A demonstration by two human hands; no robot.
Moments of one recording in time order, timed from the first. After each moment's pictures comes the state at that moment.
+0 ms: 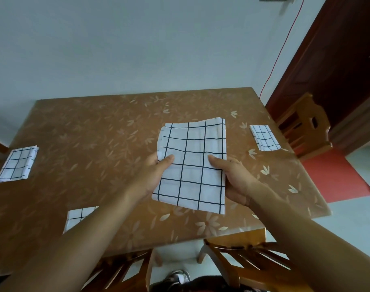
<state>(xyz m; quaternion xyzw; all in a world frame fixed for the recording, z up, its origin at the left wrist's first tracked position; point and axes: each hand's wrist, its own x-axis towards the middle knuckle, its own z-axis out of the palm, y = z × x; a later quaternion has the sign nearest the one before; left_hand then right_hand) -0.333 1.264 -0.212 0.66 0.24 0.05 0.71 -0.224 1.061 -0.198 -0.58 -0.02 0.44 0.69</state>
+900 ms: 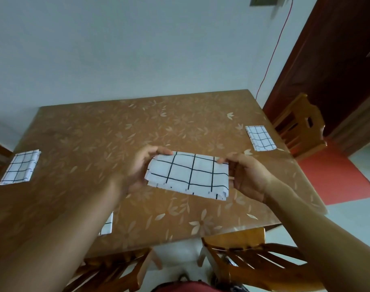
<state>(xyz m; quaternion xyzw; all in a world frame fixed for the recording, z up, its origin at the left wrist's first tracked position) -0.328 1.261 -0.184 0.57 0.22 -0.05 0.79 -0.199 0.998 -0.187 -0.56 -0.07 0.44 0.70</state>
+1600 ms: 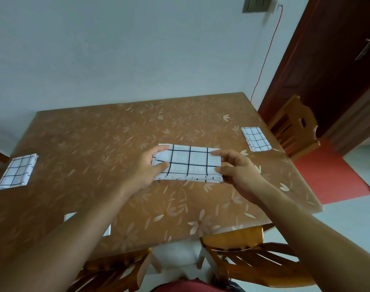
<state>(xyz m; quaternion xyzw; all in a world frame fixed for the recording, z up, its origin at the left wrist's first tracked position) -0.327 1.258 -0.212 0.81 0.19 0.06 0.55 -0.213 1.001 -0.198 -0.68 -0.10 0.31 0.66</state>
